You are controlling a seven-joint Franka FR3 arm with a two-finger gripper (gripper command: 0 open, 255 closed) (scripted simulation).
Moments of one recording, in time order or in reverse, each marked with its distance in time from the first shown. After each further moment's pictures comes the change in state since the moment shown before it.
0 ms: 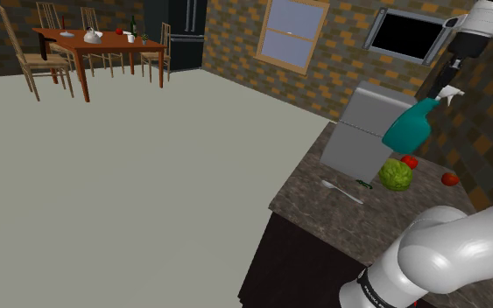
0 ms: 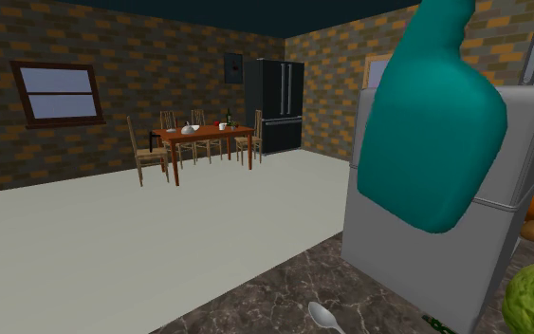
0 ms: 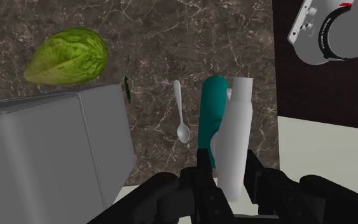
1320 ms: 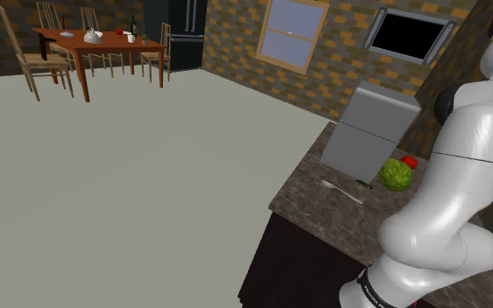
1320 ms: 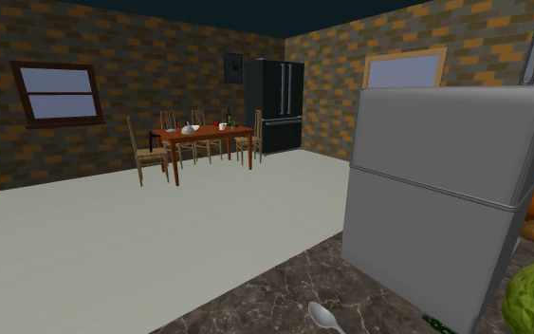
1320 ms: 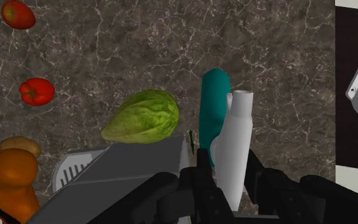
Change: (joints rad) arm -0.632 0.963 -0.617 0.780 0.769 -0.141 -0.950
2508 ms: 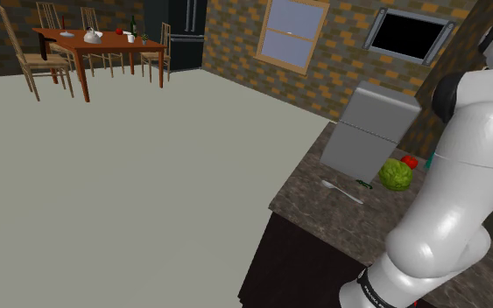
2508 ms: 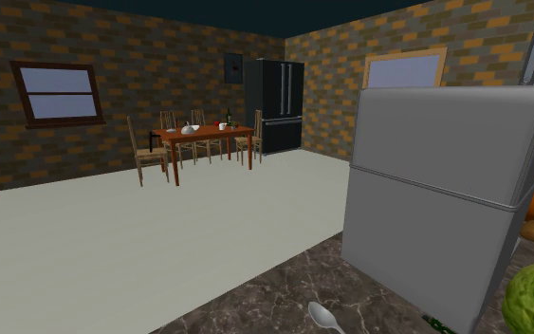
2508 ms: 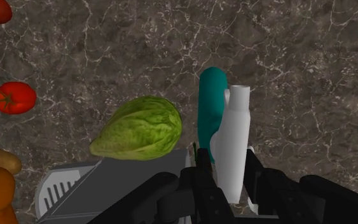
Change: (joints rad) arm 0.309 -0.104 -0.118 -0.466 -0.130 0.336 -0.014
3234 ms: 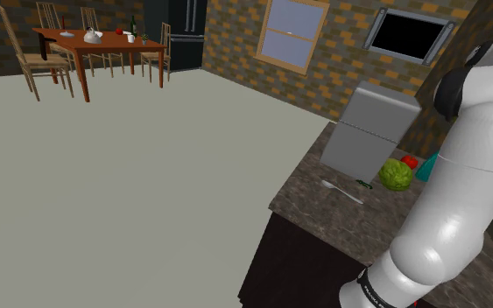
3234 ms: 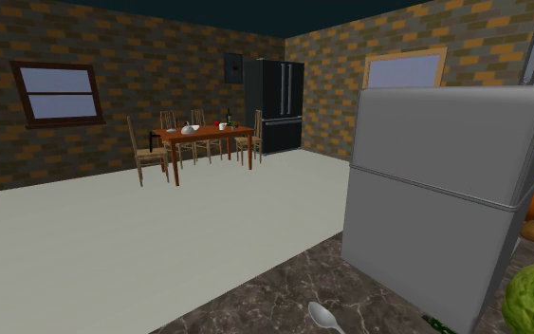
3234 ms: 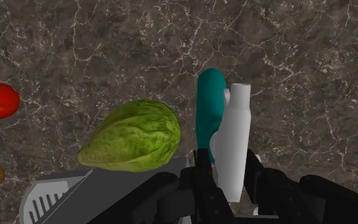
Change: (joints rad) arm 0.143 -0.050 -0.061 -0.215 -0.048 0.176 0.018
